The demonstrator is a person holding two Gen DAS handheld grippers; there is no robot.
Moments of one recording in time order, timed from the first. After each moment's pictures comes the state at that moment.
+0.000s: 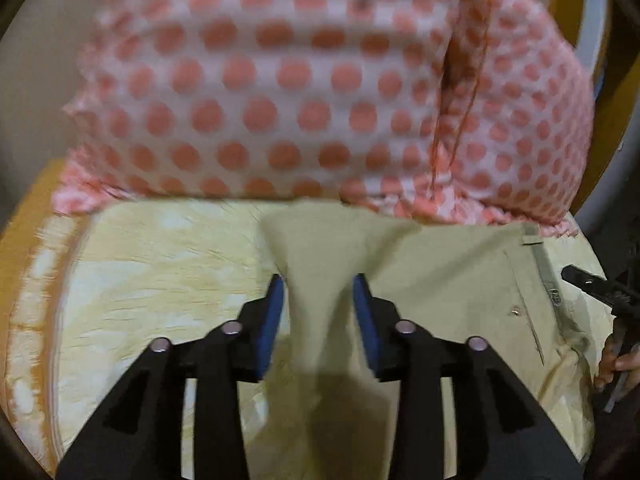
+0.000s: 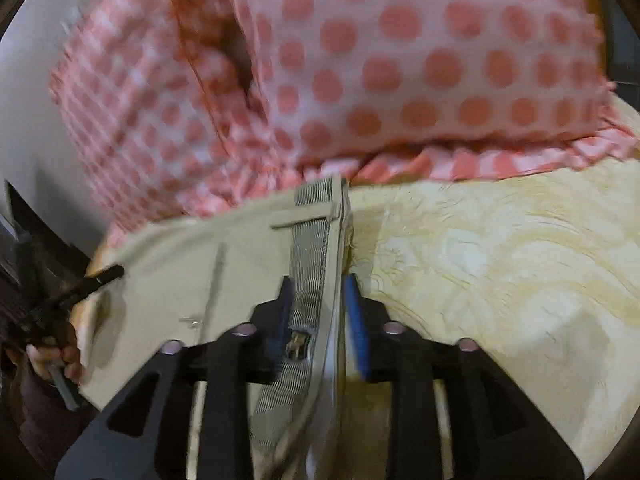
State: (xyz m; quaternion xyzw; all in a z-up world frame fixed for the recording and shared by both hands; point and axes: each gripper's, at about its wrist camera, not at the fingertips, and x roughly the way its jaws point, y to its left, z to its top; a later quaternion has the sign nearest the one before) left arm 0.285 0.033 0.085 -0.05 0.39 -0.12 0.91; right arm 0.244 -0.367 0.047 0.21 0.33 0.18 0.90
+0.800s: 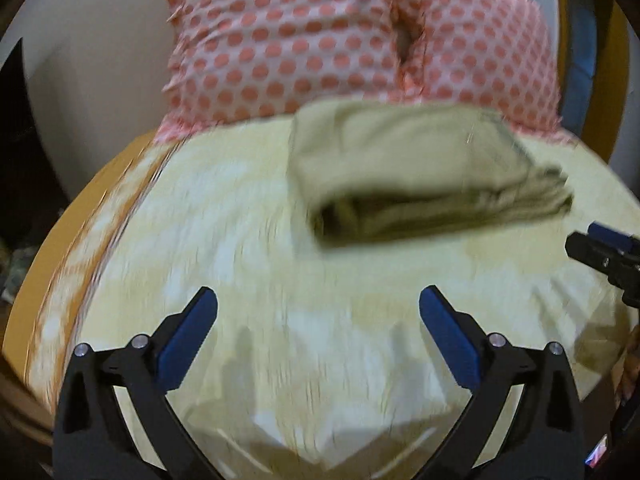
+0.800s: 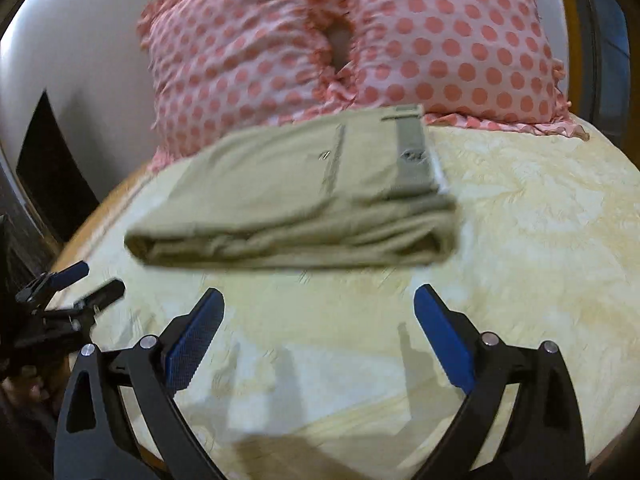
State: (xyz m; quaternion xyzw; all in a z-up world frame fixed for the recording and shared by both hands) left arm 0.067 0.001 0.048 0.05 0.37 -0.01 0.93; right arm 0.069 -0.255 0.003 0.07 0.32 0.12 0.94
